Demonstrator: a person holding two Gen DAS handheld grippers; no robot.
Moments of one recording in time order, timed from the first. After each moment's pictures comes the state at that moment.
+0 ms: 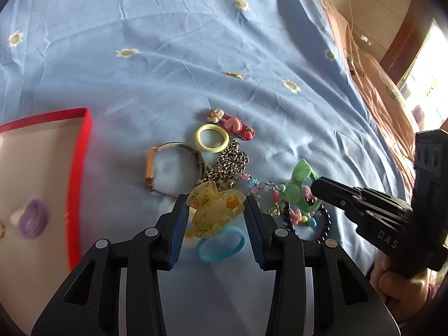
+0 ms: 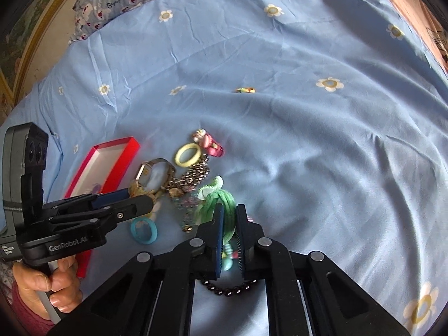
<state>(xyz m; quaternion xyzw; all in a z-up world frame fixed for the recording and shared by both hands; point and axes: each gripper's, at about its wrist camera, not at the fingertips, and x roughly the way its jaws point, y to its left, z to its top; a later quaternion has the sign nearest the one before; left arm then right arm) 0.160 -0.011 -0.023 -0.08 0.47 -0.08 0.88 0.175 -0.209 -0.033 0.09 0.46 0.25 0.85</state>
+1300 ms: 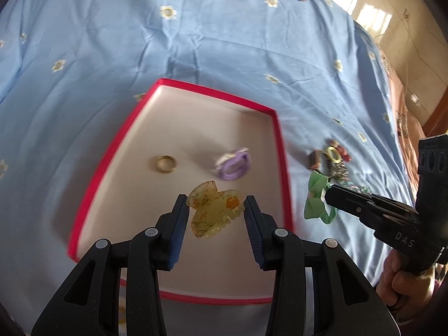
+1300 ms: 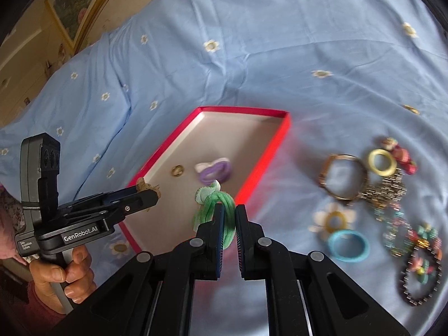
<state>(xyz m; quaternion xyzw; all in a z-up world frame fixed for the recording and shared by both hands) 0.034 0.171 -0.002 -0.15 0.42 0.09 0.89 0.122 -0.024 -0.002 0.04 0.45 0.43 0.78</state>
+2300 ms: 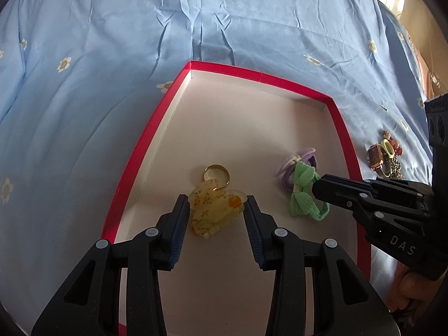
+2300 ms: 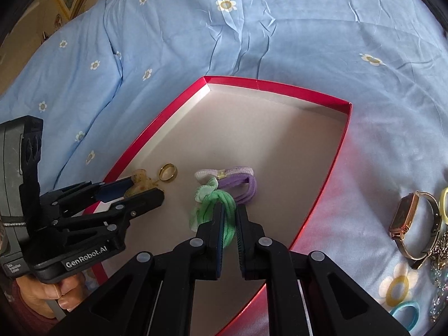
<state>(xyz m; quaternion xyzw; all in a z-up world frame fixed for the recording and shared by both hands) 0.074 0.206 -0.043 -0.10 0.46 0.13 0.87 0.147 0.065 -0.044 -0.02 0.49 0.43 0.76</state>
